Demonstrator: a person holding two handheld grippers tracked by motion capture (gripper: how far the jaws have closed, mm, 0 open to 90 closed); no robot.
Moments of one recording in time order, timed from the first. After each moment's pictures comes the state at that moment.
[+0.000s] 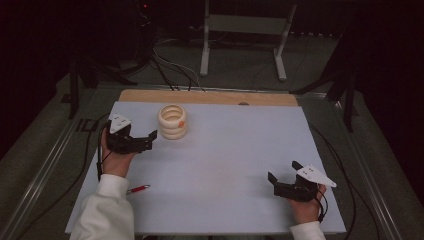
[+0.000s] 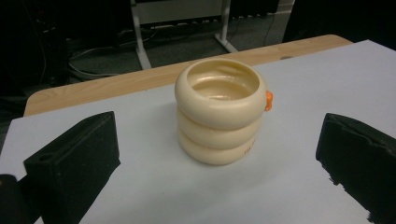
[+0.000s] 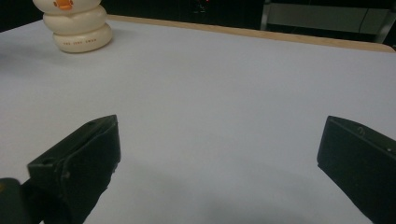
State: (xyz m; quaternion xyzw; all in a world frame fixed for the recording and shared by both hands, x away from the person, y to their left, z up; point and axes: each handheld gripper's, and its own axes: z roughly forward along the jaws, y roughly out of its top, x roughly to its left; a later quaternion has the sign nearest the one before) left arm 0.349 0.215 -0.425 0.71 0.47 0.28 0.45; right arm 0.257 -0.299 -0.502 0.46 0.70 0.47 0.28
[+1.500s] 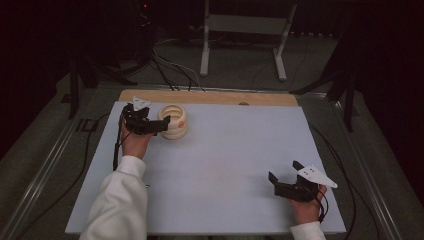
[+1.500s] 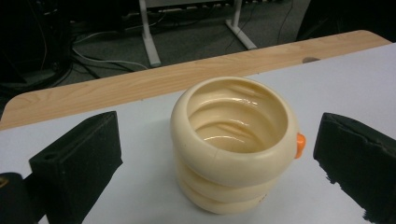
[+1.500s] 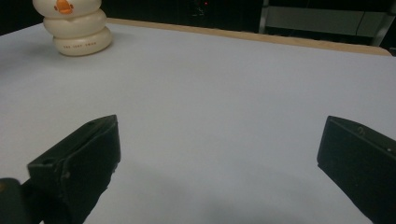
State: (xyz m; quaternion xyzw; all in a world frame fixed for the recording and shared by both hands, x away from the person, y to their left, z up) left arm 0.413 0.183 -0.432 0.71 0.50 0.27 0.41; right arm 0.255 -0.299 -0.500 0.46 0.69 0.48 0.28
